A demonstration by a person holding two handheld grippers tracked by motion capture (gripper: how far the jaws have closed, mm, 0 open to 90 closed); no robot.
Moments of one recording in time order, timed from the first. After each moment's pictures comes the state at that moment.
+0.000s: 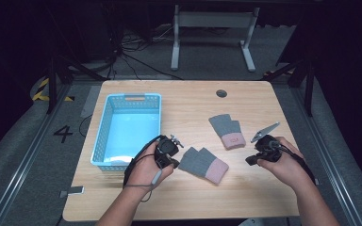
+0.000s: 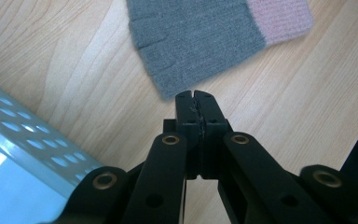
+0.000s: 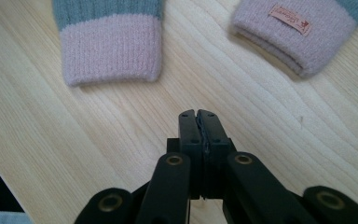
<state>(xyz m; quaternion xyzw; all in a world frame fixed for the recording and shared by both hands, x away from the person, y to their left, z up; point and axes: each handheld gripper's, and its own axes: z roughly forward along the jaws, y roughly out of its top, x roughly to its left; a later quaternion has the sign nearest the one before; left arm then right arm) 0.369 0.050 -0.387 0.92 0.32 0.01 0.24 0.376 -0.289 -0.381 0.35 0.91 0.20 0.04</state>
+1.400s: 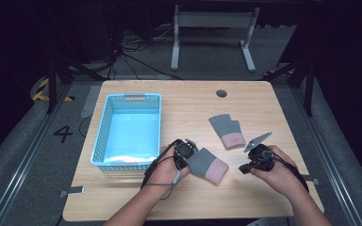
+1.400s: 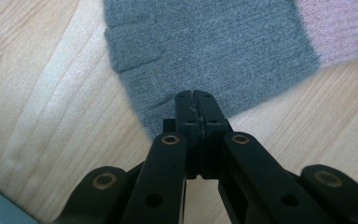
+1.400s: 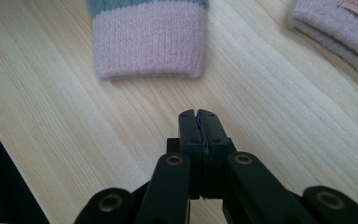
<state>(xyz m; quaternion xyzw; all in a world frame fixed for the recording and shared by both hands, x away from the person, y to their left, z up) 0.385 0.002 -0.432 0.92 0.33 0.02 0.18 0.359 -0.271 -0.399 0.33 0.92 0.21 0.03</state>
